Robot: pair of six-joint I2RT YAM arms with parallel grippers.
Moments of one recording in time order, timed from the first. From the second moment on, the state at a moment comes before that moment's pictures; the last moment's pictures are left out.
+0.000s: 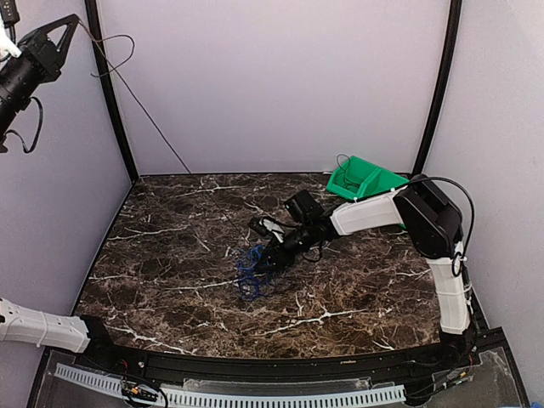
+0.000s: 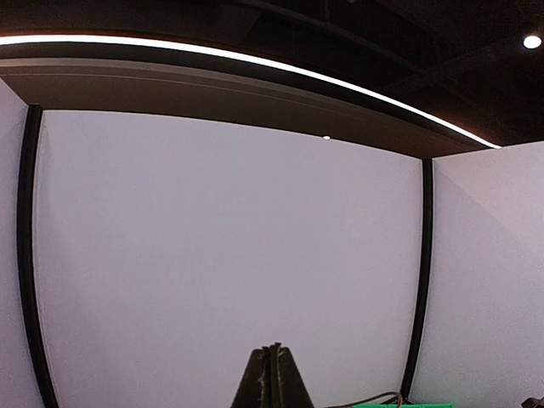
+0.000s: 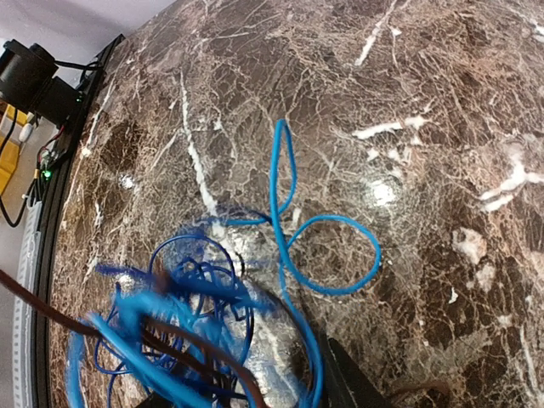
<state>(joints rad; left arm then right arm) -0.77 1.01 1.78 -0.28 -0.33 0.13 0.78 2.20 1.45 -0.15 -0.77 -0.17</state>
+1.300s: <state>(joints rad) -0.74 0.99 0.88 -0.28 -0.53 -0.19 0.84 2.11 1.72 -0.51 -0.58 -0.48</state>
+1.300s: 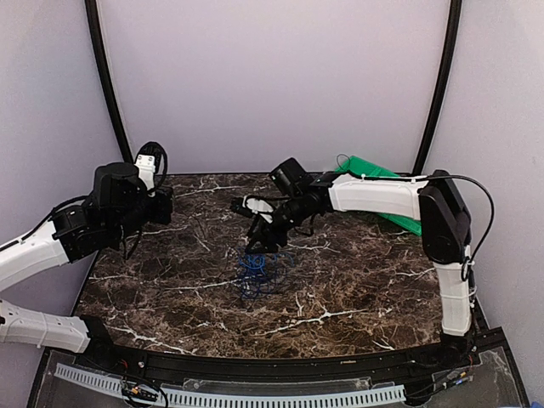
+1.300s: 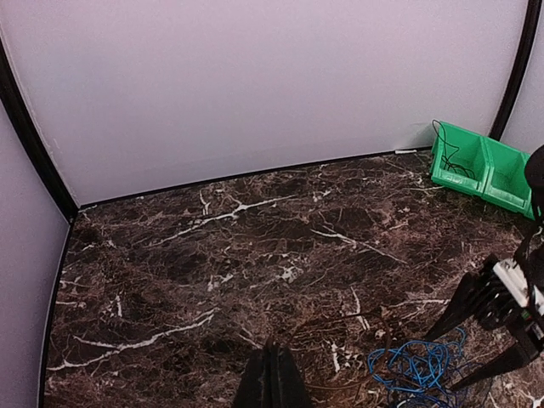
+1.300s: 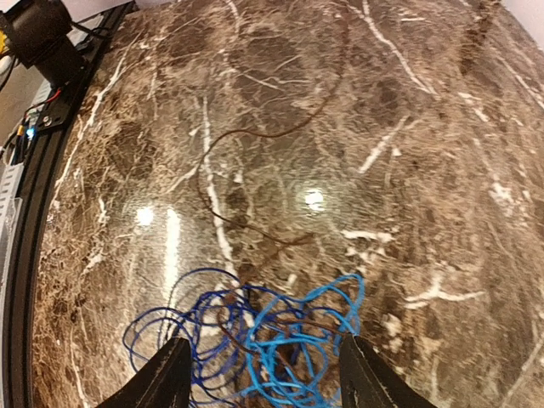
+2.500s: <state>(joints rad) -0.74 0.93 0.73 -0.12 -0.38 -0.27 0.91 2.01 1.96 -0.59 -0.68 -0.41</state>
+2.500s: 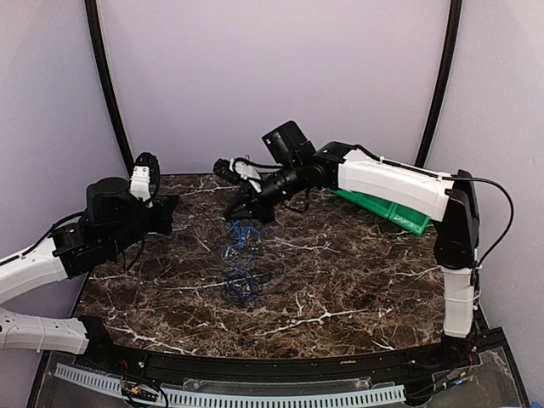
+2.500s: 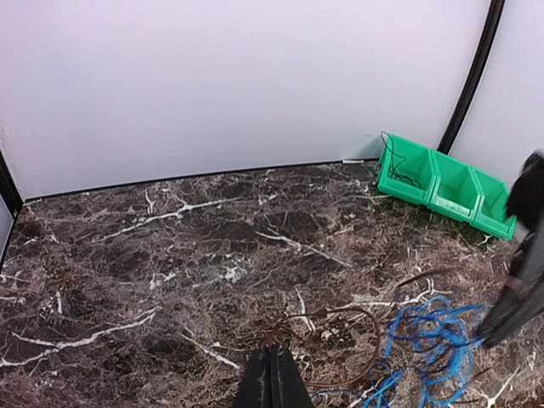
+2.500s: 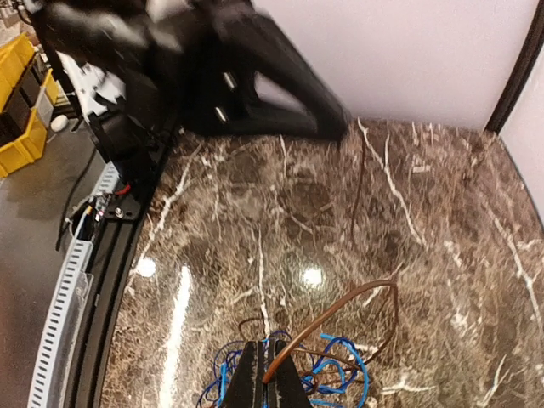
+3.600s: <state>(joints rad) -0.63 1.26 0.61 0.28 0.17 -0.77 0.84 2.12 1.79 -0.58 -0.59 -0.41</state>
